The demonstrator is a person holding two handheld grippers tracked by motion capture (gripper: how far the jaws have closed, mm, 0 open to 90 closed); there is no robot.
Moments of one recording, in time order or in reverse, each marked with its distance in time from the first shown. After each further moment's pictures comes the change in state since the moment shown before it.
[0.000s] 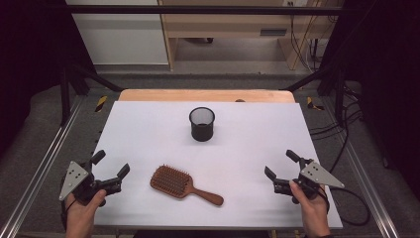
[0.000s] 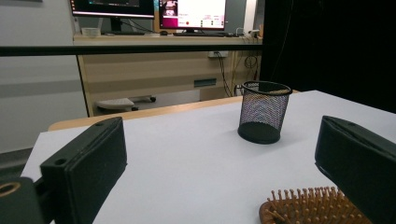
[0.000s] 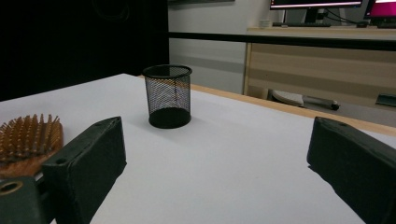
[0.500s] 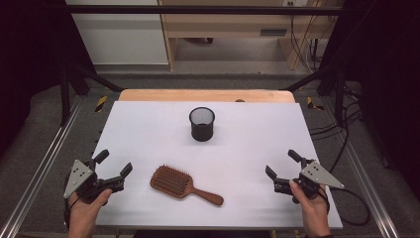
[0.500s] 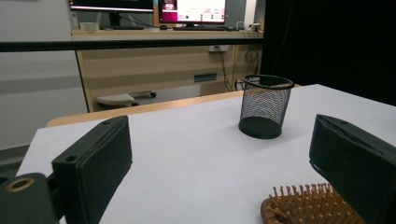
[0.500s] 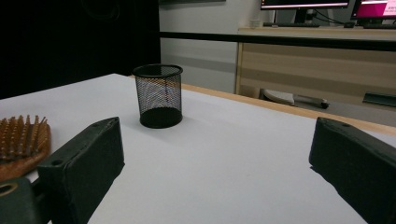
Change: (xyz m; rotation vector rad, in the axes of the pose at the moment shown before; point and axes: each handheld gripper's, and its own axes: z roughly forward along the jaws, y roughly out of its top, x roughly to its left) left arm -0.001 -0.002 0.006 0.020 0.010 0.003; right arm -0.001 -0.002 0.000 0.003 -0.035 -0.002
